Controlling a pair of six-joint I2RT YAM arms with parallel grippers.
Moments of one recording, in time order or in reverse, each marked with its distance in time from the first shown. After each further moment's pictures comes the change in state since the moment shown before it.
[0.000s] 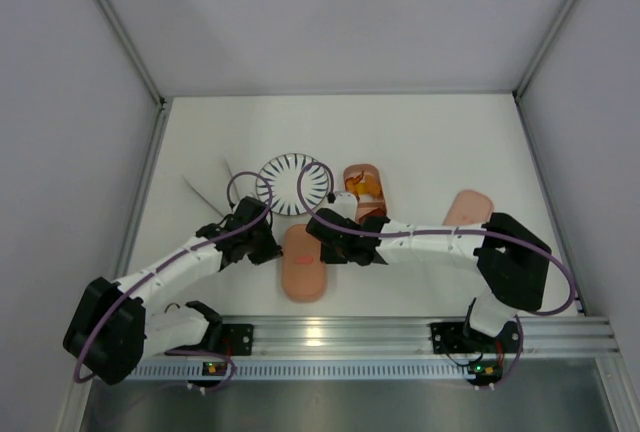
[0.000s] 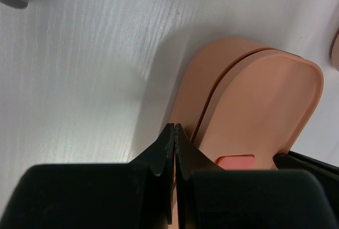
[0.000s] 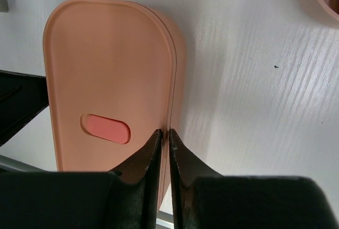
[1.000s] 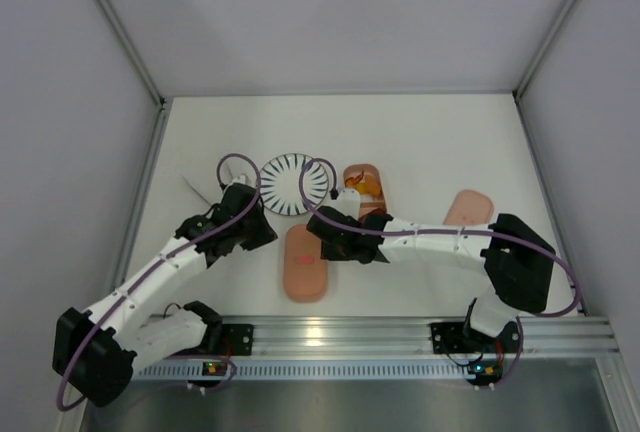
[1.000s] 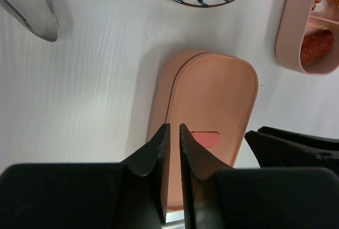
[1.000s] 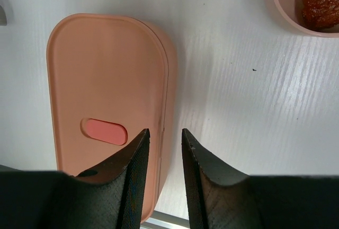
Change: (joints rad) left arm 0.000 -0.129 0.169 -0.193 -0.074 0.087; right arm 0.000 -0.024 0.026 -0.068 0.058 0.004
